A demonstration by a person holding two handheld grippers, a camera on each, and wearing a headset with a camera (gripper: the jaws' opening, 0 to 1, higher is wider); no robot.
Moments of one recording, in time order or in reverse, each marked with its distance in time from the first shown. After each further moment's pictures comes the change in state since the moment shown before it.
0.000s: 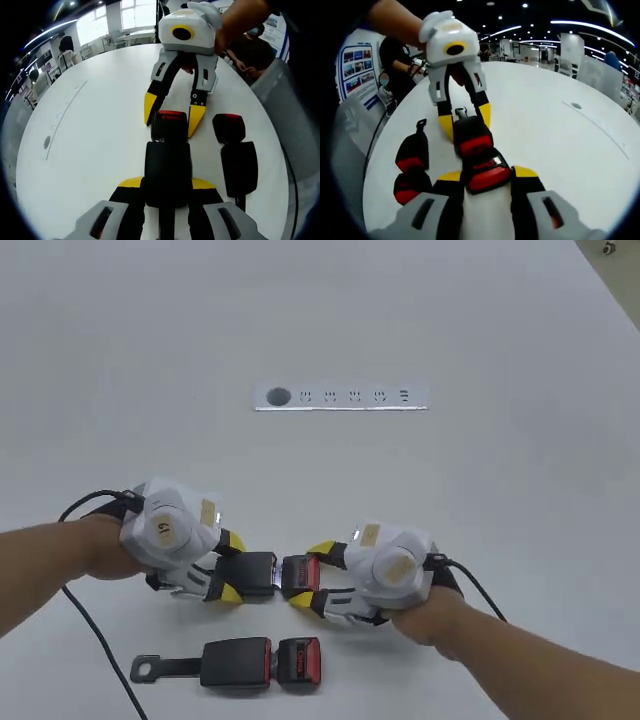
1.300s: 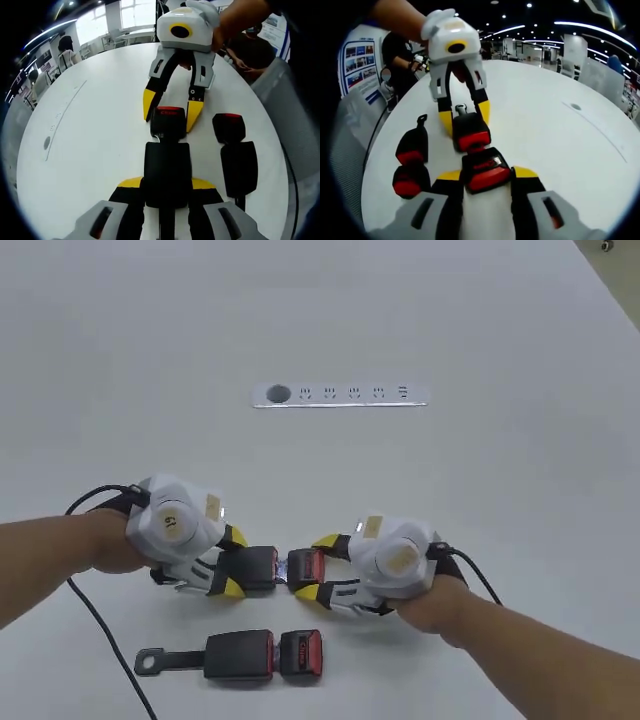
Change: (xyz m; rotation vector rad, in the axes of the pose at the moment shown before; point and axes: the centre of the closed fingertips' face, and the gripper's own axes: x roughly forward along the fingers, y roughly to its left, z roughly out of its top) left arm 0.000 -0.001 0.000 0.007 0.012 0.001; right arm -0.011 -0.005 -0.007 -0.035 0.018 0.007
